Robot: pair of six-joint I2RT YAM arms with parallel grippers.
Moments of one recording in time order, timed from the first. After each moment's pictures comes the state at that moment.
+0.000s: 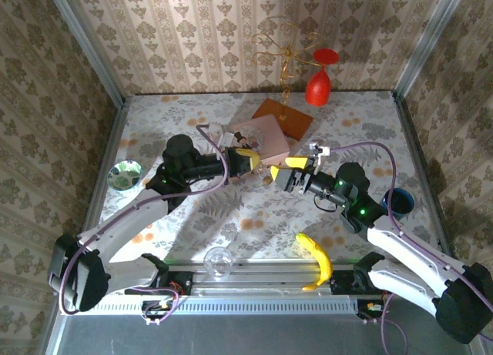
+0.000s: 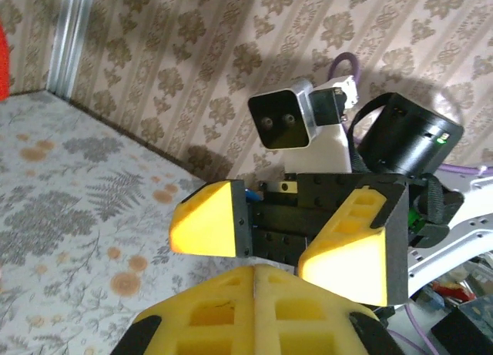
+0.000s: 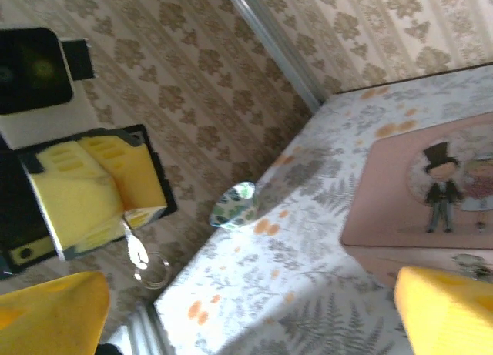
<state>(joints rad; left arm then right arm) -0.64 1.18 0.82 0.37 0.84 -0.45 0.54 0.92 0.54 0.38 -0.39 0.64</state>
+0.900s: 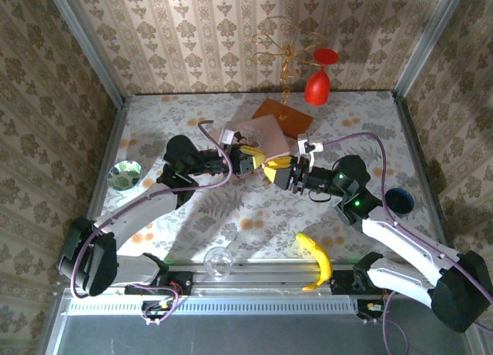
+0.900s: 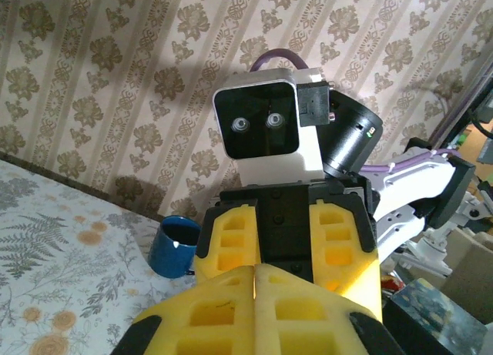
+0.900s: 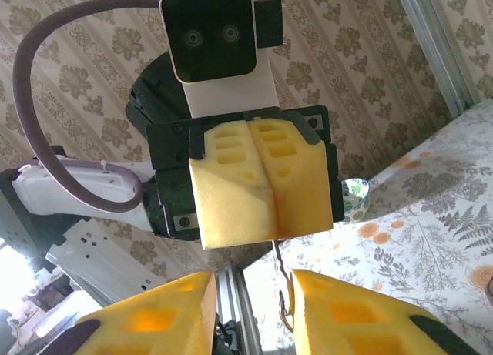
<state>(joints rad) -0.64 1.30 0.82 0.74 1.01 -0.66 0.55 1.01 0.63 0.54 -0.69 0.65</state>
